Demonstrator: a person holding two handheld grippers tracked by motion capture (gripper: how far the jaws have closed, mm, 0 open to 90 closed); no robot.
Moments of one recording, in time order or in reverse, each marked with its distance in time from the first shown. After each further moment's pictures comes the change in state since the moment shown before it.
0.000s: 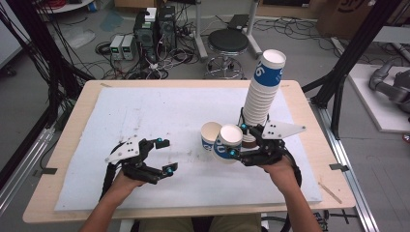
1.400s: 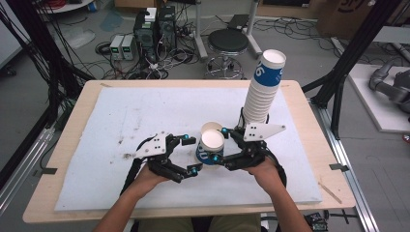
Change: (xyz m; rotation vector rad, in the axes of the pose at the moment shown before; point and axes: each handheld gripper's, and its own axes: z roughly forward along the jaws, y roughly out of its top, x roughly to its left) left arm -0.012 0.013 0.060 -0.042 -0.121 0.064; right arm 0.016 0.005 0.035 -0.006 0.122 0.006
